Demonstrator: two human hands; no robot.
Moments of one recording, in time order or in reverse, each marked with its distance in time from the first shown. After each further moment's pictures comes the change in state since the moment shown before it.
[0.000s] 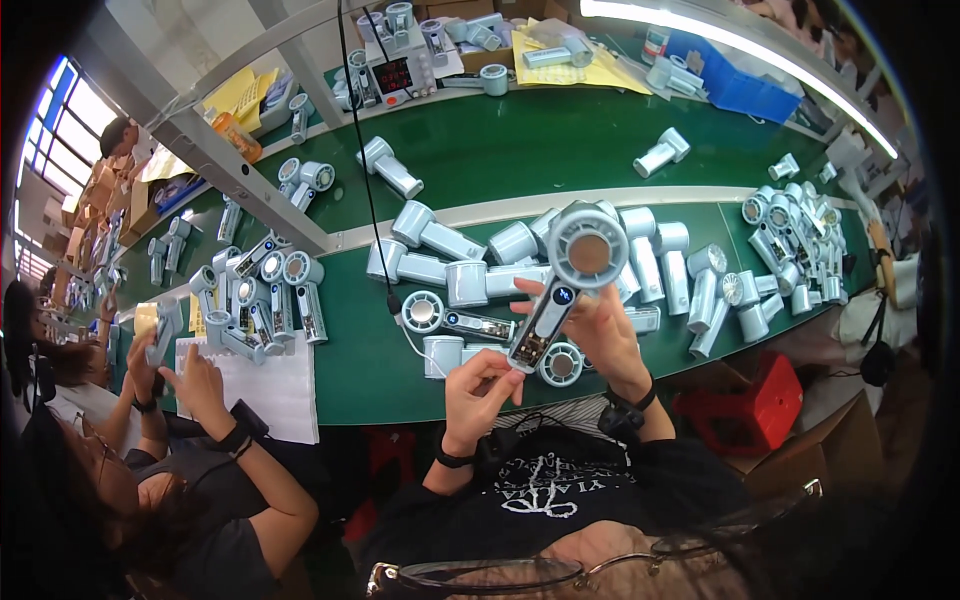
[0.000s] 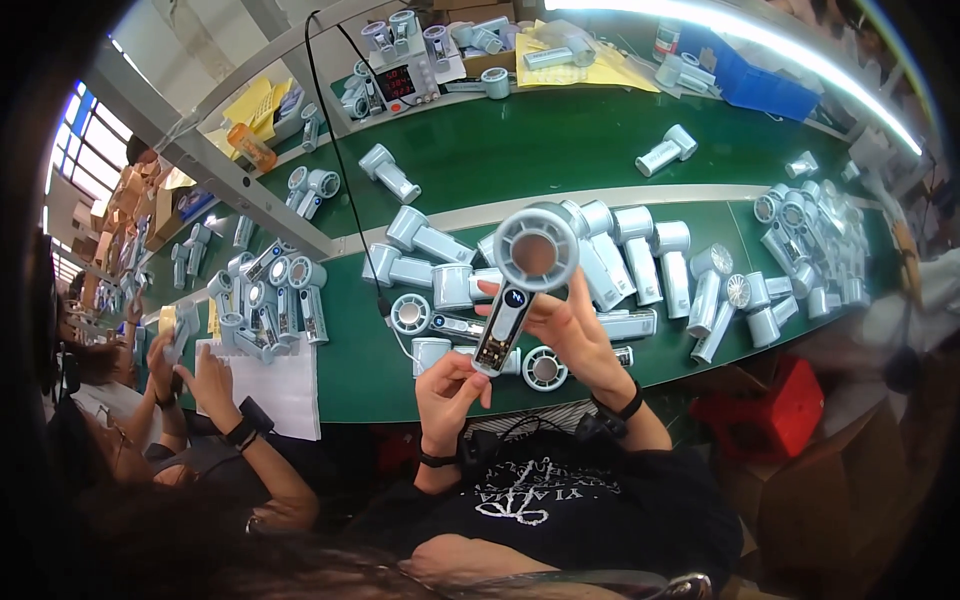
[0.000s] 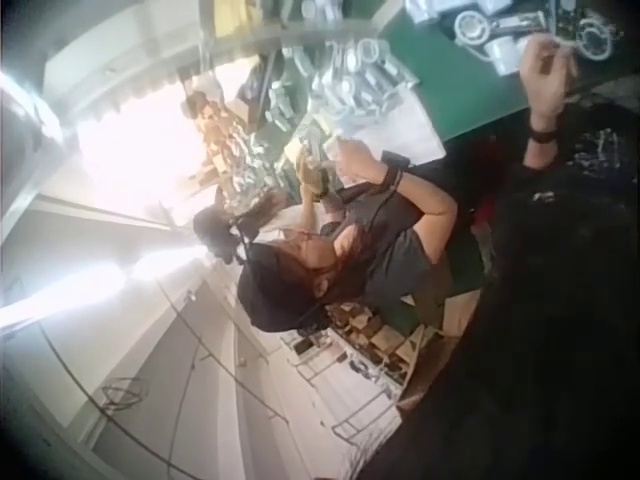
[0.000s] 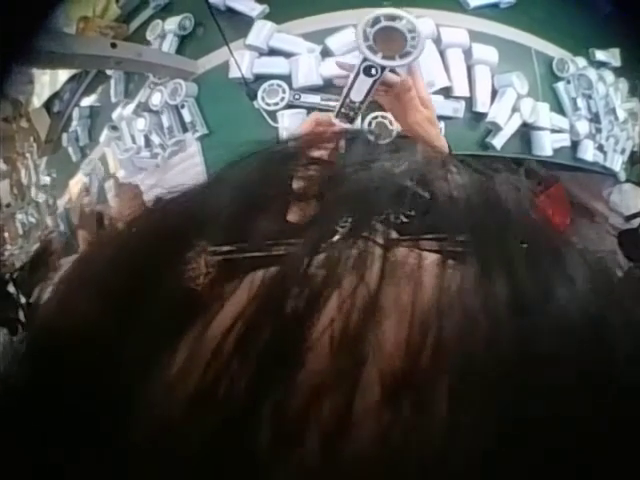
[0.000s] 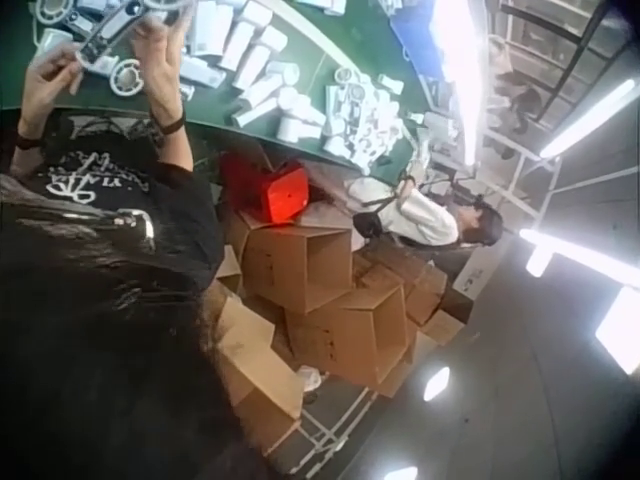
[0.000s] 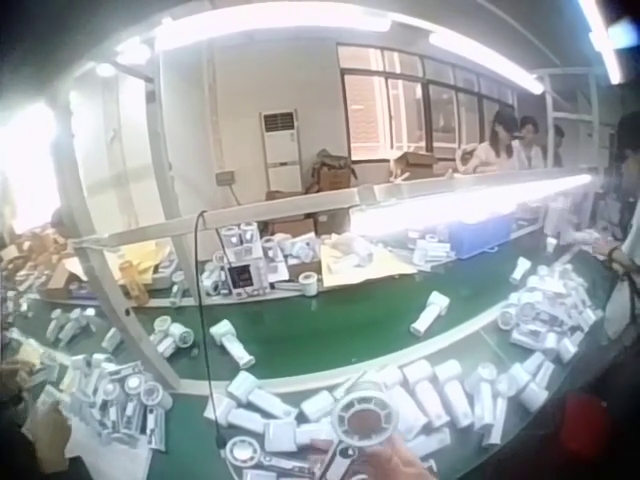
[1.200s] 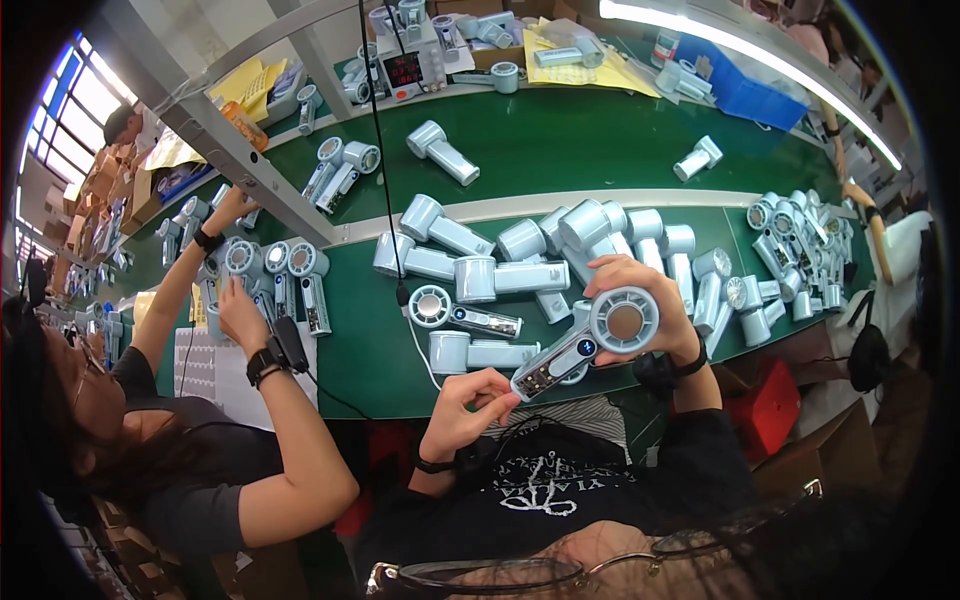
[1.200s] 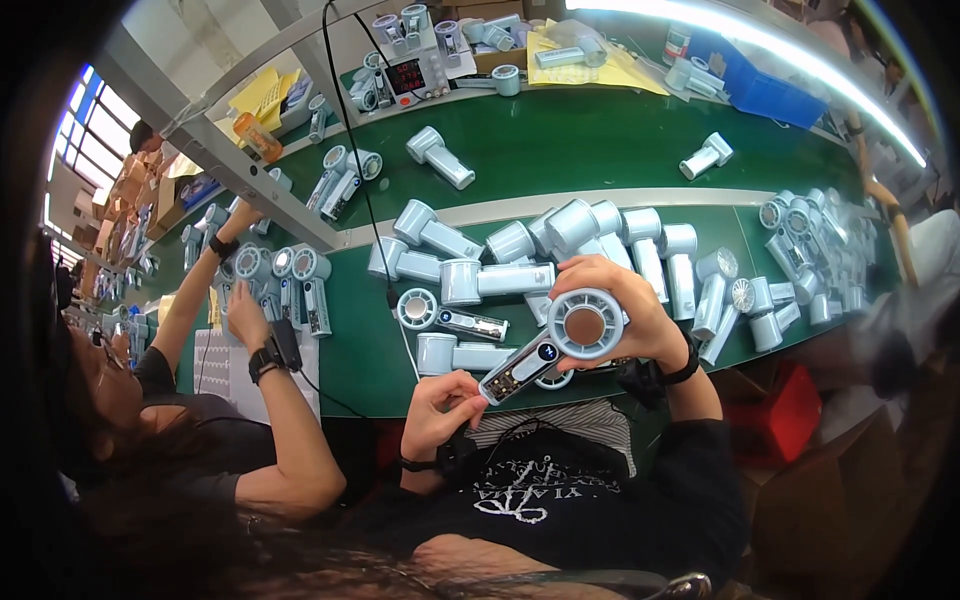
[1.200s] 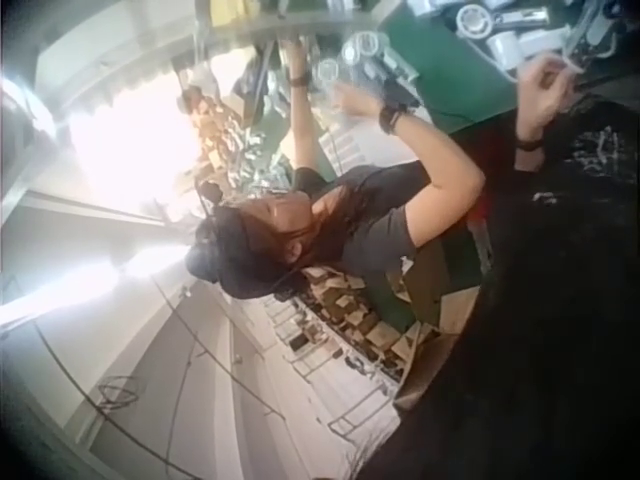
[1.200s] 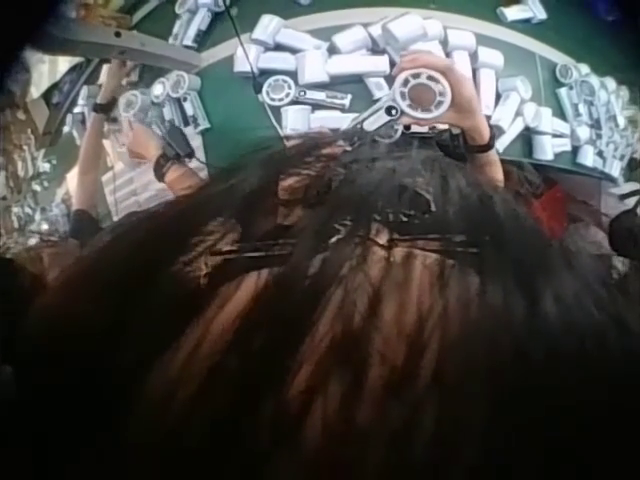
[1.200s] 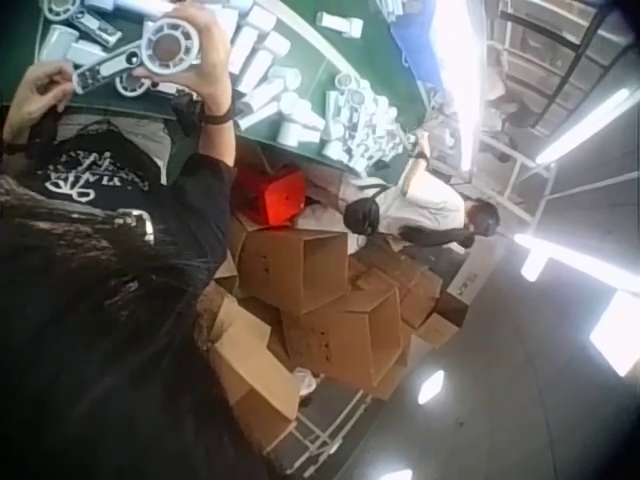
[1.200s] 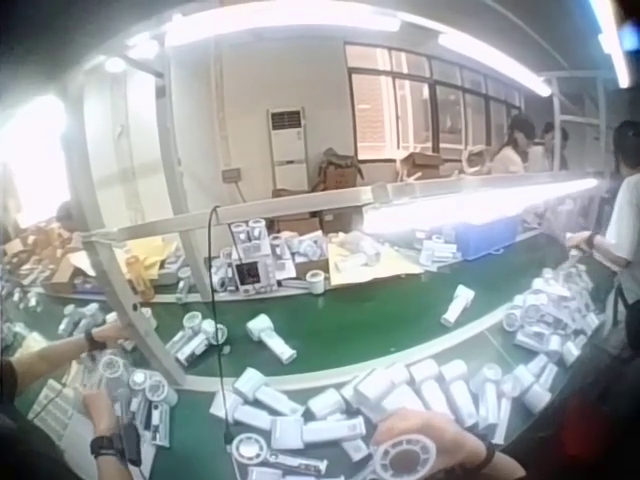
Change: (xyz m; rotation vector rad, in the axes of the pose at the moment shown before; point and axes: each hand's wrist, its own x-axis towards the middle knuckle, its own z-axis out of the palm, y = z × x) left_hand -0.012 0.025 -0.028 0.205 -0.245 -0.197; right_hand 0.023 -0.063 -0.025 -1.086 -0.426 -0.438
